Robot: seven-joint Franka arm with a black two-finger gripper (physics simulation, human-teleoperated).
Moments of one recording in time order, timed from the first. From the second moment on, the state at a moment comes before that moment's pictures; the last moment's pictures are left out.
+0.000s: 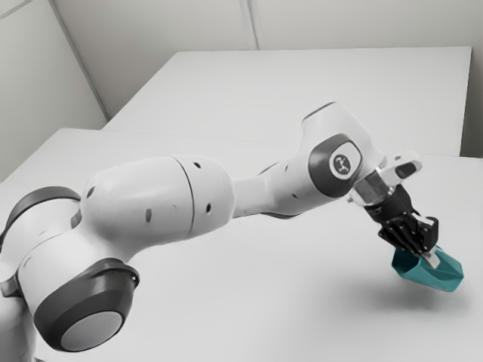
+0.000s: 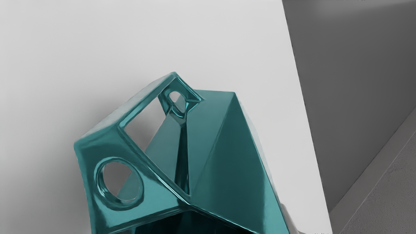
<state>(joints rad) -1.03 0.52 0.42 -1.54 -0.95 2.07 0.18</state>
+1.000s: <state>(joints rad) -0.72 0.14 0.51 -1.95 0.04 1.81 0.05</state>
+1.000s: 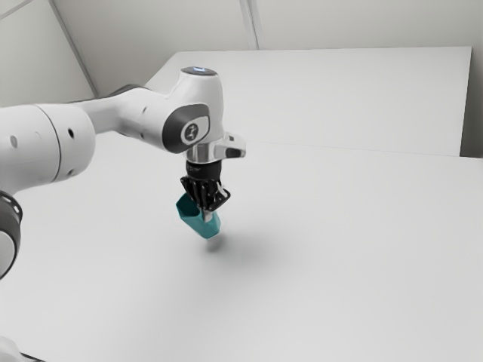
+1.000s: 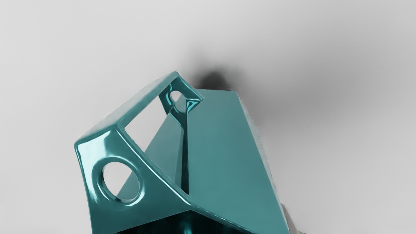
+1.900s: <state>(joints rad) -0.68 0.24 0.51 -1.96 0.03 1.81 0.04</state>
